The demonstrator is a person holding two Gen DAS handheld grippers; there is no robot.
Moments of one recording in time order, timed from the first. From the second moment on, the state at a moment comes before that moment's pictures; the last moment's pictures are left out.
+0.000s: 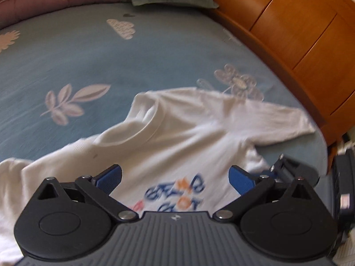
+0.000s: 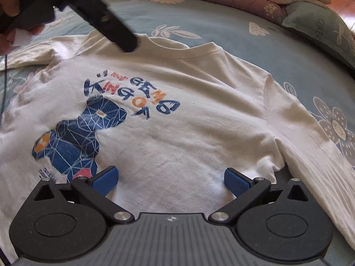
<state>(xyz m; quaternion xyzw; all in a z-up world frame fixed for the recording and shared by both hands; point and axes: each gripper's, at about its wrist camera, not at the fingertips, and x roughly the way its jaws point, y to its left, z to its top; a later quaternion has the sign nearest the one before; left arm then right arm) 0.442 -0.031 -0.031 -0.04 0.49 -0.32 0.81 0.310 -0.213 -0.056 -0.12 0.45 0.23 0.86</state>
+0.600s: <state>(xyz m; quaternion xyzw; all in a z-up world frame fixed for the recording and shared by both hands) 0.541 -0.122 -0.091 -0.08 0.52 -0.35 0.78 0.320 -0.201 -0.076 -0.05 0.42 0.15 0.89</state>
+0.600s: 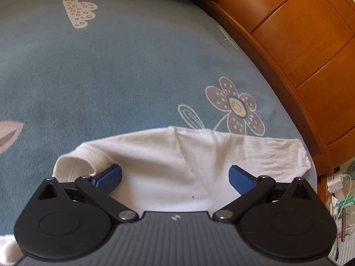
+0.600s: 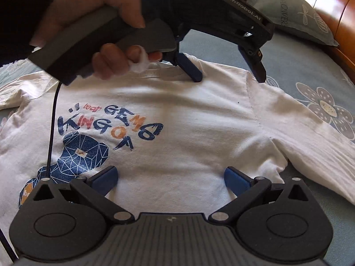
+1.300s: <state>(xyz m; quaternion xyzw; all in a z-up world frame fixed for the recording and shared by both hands) 0.444 -0.009 -0.053 -0.10 0.51 -0.26 0.81 0.324 -0.205 -0.075 -0.05 0.42 0.17 0.89</state>
